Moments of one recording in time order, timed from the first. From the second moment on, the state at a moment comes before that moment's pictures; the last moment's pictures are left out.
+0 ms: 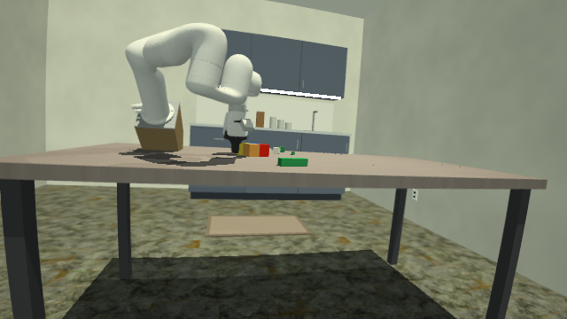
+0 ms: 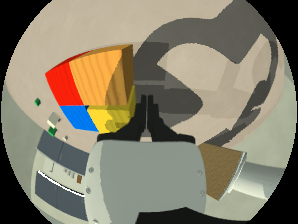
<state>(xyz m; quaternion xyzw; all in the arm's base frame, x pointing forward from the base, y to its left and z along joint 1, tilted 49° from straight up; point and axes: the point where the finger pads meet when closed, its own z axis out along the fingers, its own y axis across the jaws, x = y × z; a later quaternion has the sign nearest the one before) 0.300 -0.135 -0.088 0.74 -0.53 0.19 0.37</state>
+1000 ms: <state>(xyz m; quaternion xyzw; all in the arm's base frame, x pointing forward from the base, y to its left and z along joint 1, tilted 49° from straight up) 0.291 -0.136 -0.083 0.74 -0.53 0.19 0.37</state>
